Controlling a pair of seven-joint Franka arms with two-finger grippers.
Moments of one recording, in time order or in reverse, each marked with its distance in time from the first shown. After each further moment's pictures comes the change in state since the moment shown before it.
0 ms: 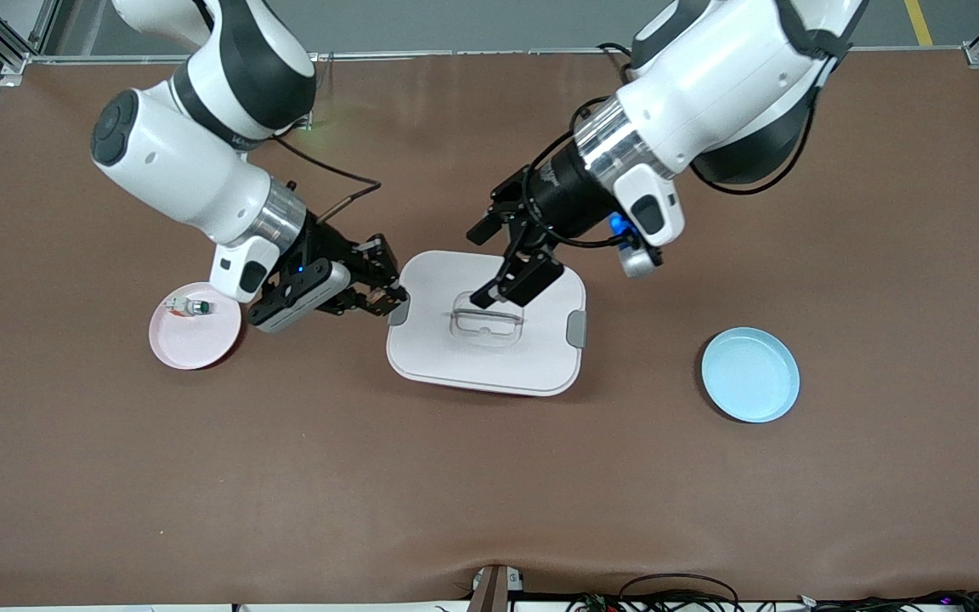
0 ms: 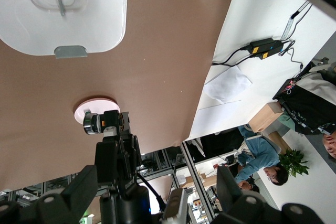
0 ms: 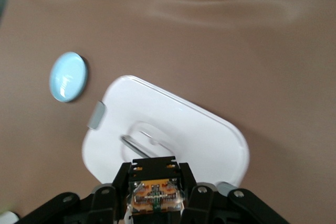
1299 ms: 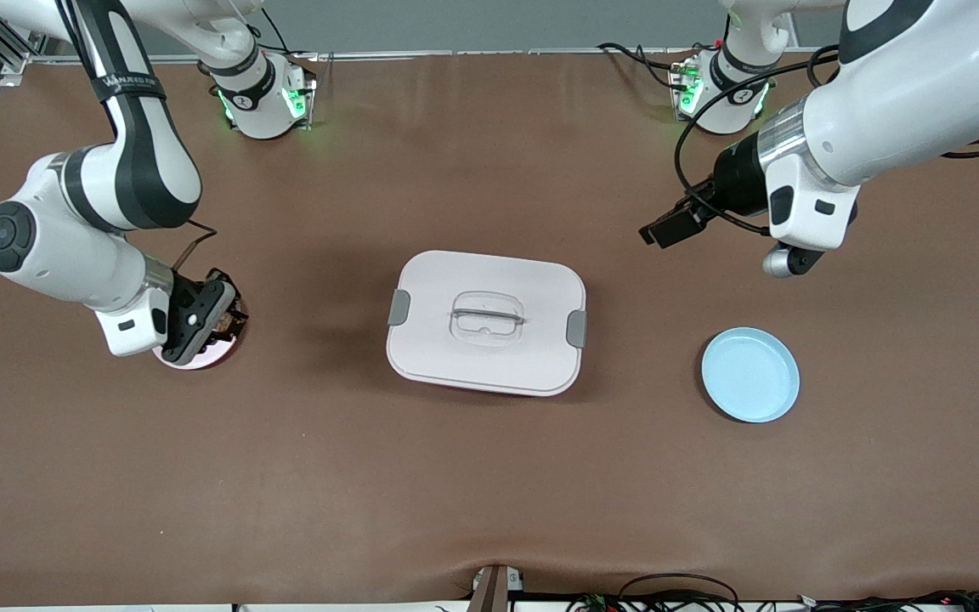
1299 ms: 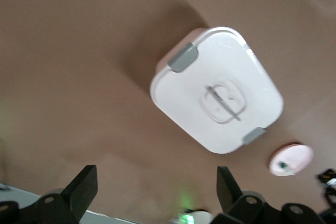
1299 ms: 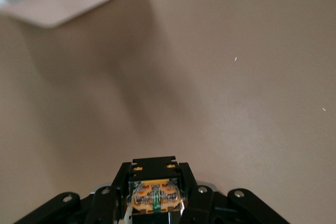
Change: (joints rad) left arm 0.294 -0.144 0.000 -0.032 0.107 -0.843 0.907; right arm -0.319 -0.013 -0.008 -0.243 -0.302 -0.090 -0.963
